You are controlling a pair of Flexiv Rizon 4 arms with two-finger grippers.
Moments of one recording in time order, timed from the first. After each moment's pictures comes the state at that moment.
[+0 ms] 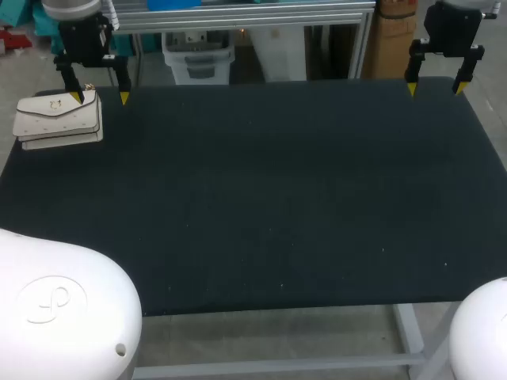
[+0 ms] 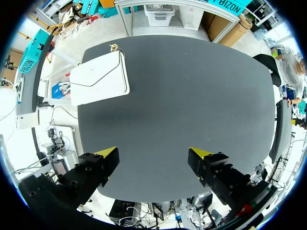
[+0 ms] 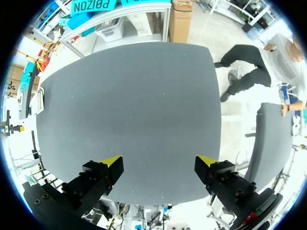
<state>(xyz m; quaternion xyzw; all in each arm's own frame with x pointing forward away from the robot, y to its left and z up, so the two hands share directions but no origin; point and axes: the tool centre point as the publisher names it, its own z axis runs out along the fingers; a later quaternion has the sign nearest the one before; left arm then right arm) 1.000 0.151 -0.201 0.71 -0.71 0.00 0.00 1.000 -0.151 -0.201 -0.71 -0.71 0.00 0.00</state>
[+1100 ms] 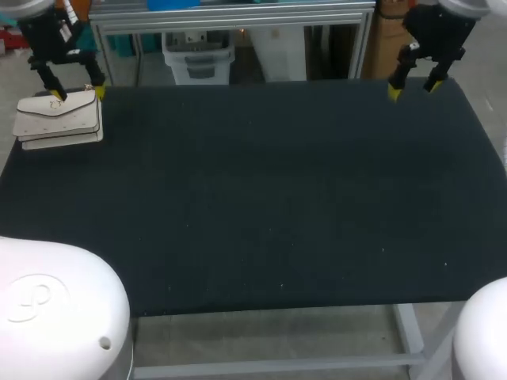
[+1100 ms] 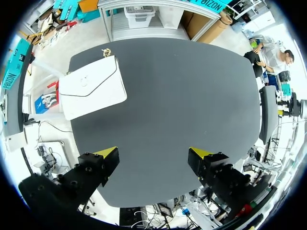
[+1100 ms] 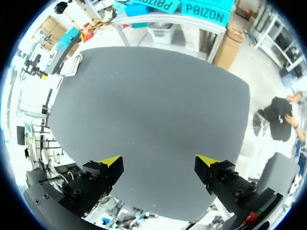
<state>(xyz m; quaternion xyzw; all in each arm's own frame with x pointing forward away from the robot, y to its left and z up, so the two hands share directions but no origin) 1.011 0.200 -0.199 0.65 -0.75 0.07 0.07 0.990 -0.101 -0.200 -0.53 -0.84 -0.10 0.01</state>
